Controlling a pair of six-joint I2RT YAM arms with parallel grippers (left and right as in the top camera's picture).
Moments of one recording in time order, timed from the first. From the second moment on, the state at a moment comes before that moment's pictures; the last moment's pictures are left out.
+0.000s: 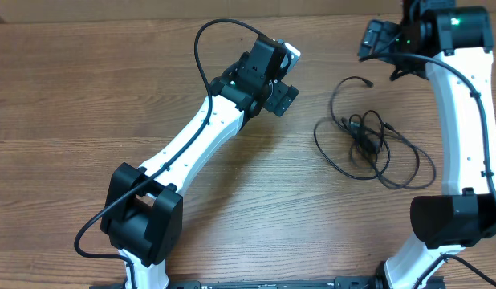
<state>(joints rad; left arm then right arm) -0.56 1.95 1.64 -0.53 -0.12 0.15 0.03 1.89 2.15 -1.34 0.13 0.41</state>
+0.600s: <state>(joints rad) -0.56 1.95 1.64 -0.55 -0.11 0.15 -0.10 1.84 2.19 -1.64 0.08 0.52</state>
